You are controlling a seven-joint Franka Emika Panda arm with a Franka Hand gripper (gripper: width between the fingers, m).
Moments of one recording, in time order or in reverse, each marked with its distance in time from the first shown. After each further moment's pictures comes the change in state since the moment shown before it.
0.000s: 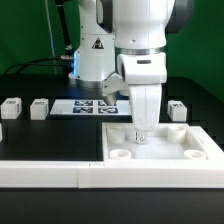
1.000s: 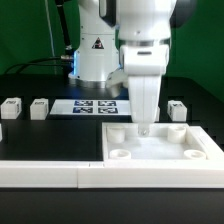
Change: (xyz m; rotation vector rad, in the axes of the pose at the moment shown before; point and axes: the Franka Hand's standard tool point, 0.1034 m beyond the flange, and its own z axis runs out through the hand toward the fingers) arm 0.015 -0.001 -0.023 -0.029 -0.006 0.135
